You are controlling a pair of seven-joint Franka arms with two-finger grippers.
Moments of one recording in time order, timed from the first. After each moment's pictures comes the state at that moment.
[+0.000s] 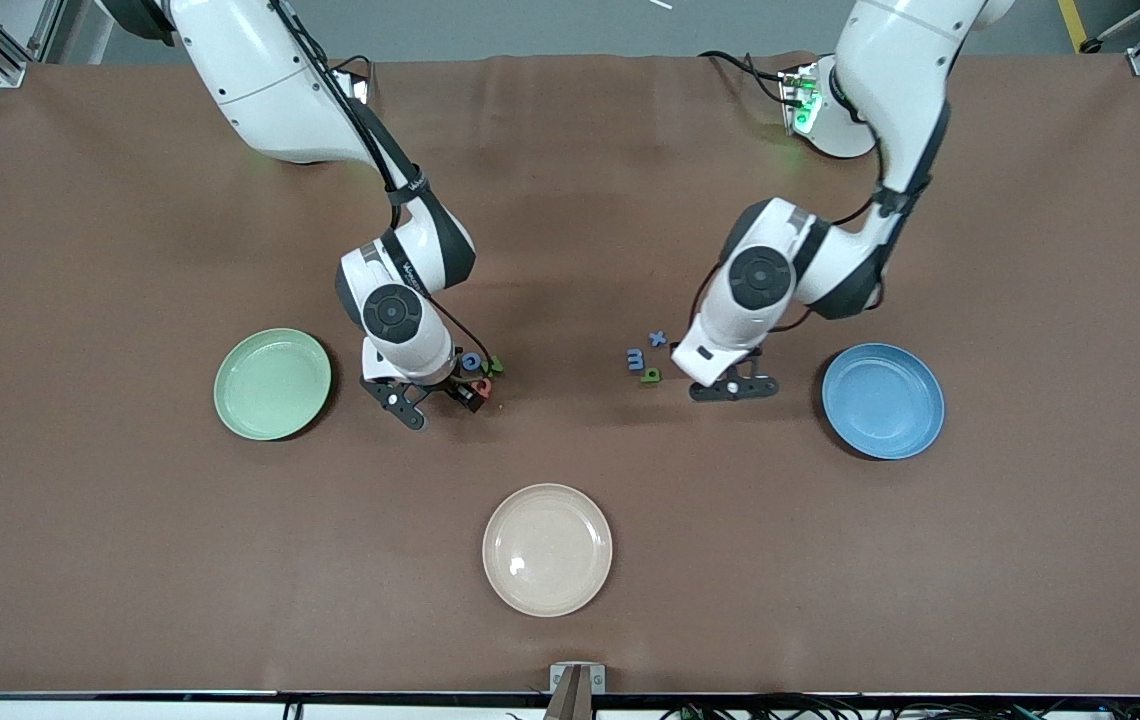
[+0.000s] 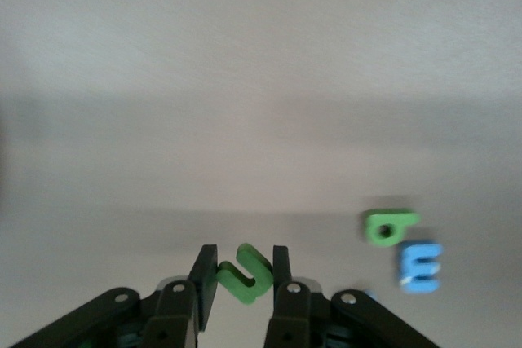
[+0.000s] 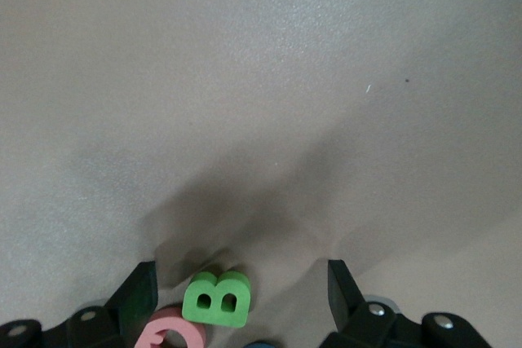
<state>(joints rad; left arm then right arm) -0.42 0.43 -0.09 -1.96 0.02 2.31 -0.51 0.54 0.62 -0.01 -1.88 0.04 2.46 1.19</state>
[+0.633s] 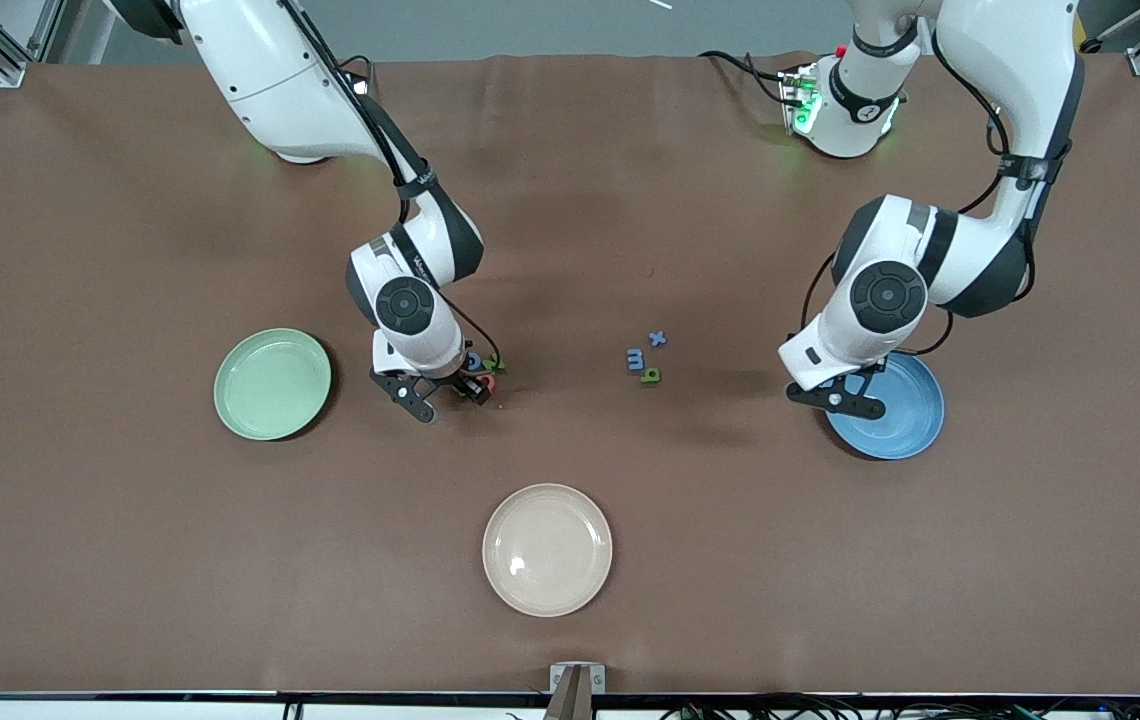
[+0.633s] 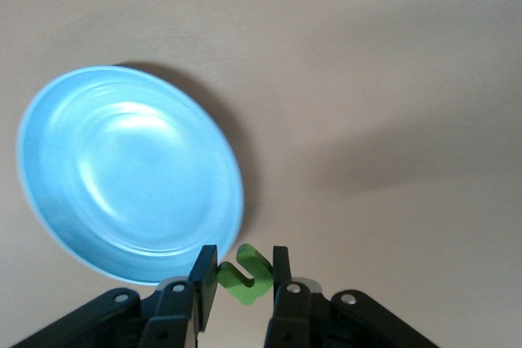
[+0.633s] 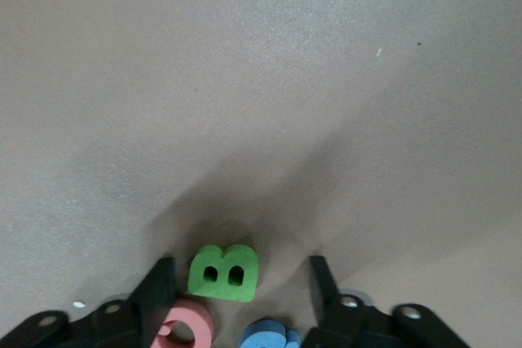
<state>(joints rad) -0.23 0.33 -0.09 -1.99 0.23 2.11 -0.14 0.57 0.62 -0.01 -1.89 0.04 2.48 1.22</state>
